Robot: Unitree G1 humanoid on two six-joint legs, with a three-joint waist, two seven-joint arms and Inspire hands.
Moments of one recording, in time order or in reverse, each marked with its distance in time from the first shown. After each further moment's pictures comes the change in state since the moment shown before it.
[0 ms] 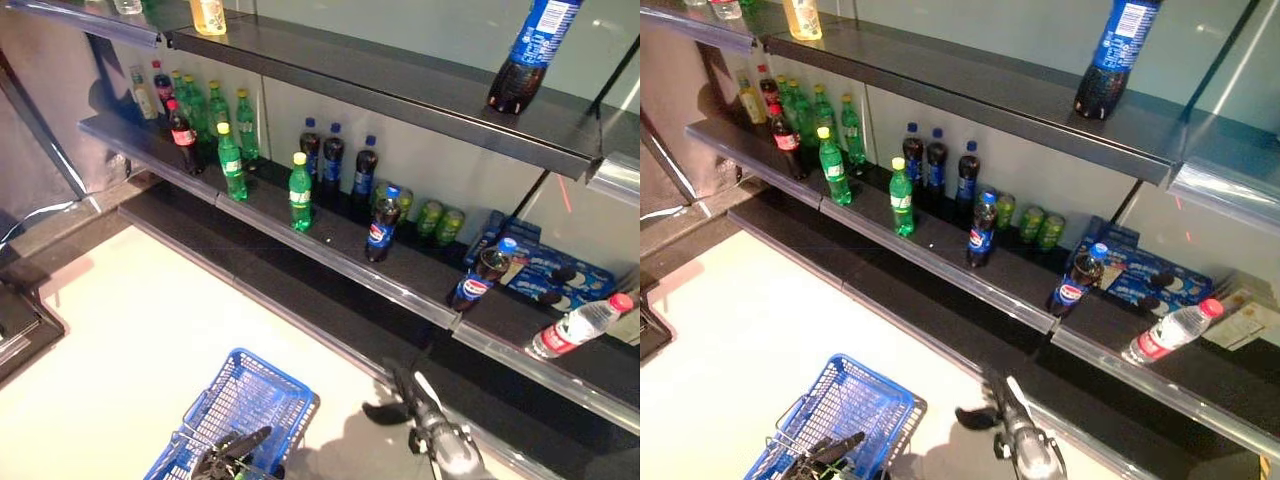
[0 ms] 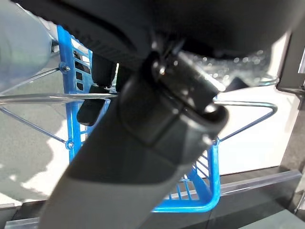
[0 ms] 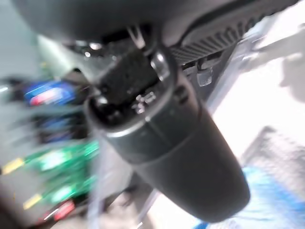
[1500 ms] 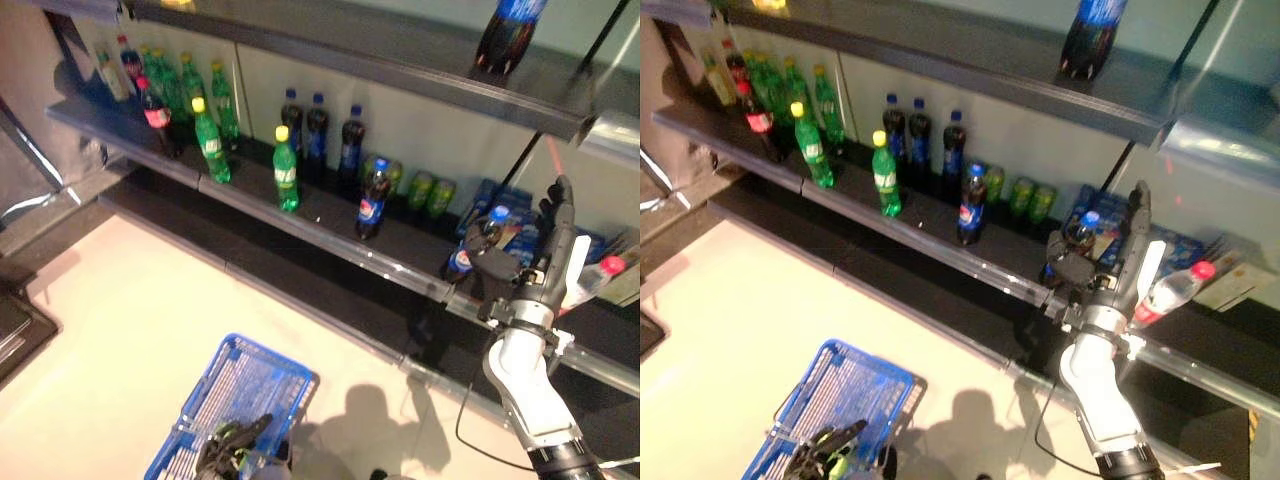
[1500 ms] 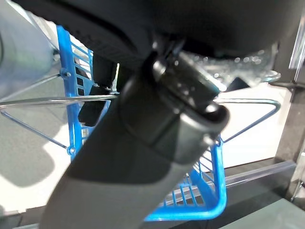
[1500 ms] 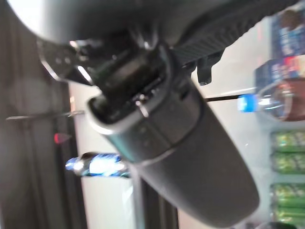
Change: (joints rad) left arm -0.024 -0.055 -0.046 -0.089 -0.007 -0.054 0.024; right arm -0.209 -0.120 -0.297 -0.399 0.002 -0.021 -0.708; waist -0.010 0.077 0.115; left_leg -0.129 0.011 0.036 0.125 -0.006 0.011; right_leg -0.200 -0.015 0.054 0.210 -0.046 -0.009
